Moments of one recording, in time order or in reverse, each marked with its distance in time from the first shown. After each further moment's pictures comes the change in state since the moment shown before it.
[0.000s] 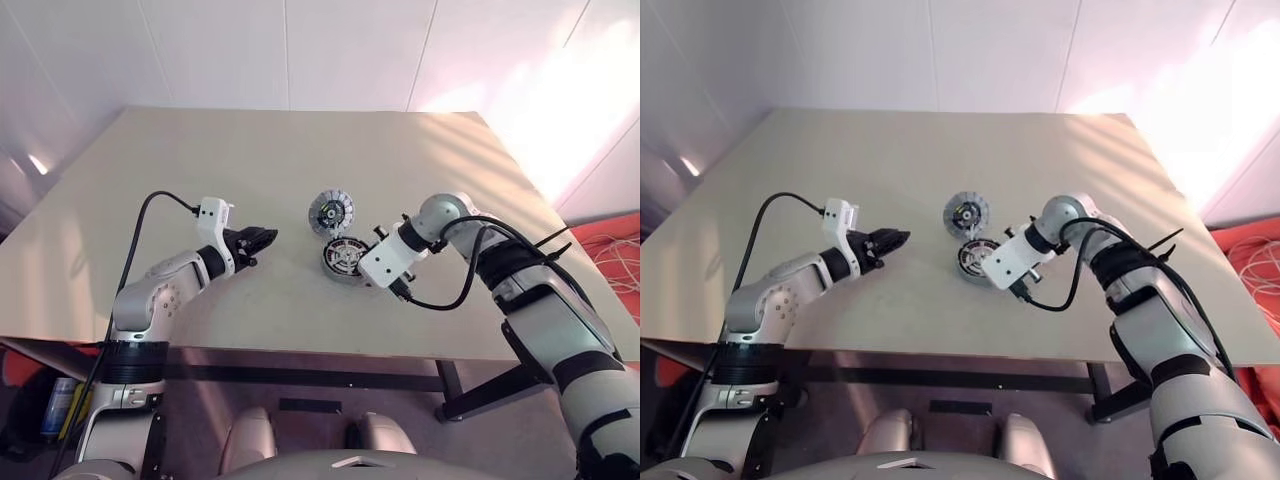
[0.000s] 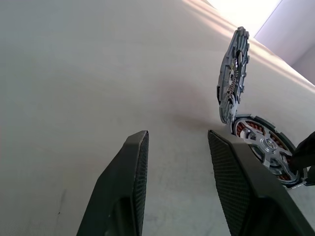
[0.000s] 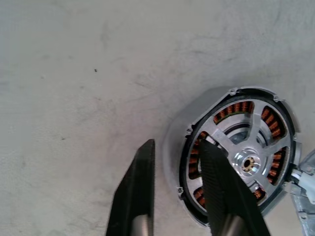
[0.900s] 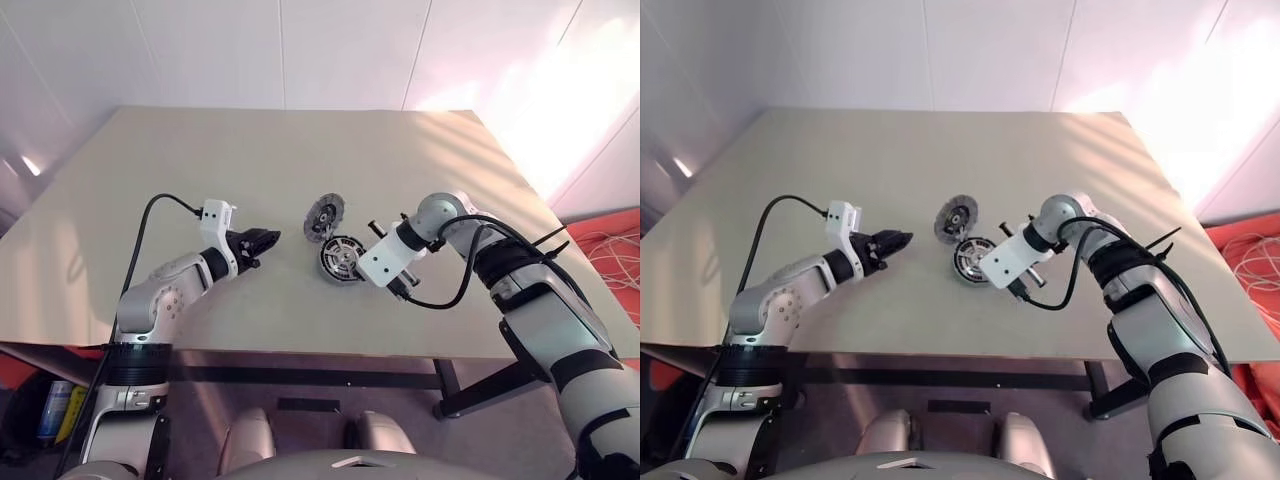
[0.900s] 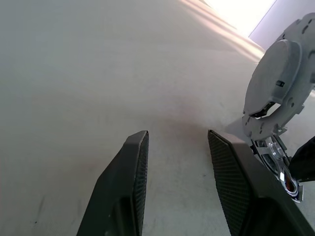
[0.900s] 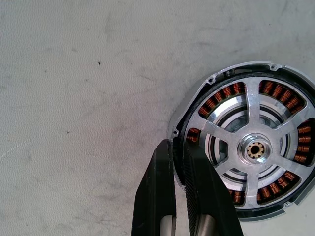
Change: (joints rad) left arm 0.009 -0.023 -0.001 -0.003 0.001 -0.001 0.007; right arm 0.000 0.009 -0.004 -0.022 -0.003 0.039 0.010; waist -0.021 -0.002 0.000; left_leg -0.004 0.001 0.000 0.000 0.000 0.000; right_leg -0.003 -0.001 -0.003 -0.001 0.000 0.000
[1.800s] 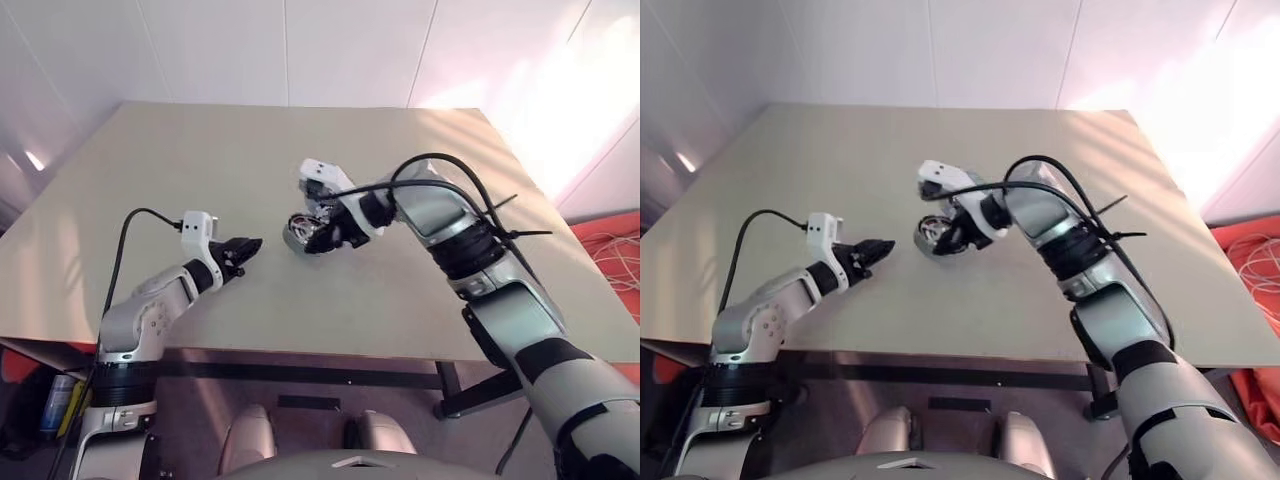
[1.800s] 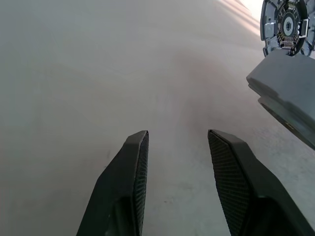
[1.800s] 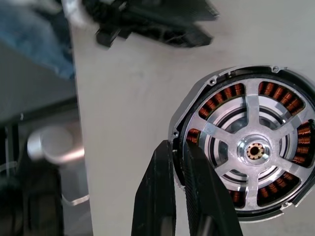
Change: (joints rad) left arm 0.092 0.033 0.084 -0.058 -0.007 -0.006 0.048; right arm -0.126 0.289 -0.132 -0.509 0.261 1.900 -0.212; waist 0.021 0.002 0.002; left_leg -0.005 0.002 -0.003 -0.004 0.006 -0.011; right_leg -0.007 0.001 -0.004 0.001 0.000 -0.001
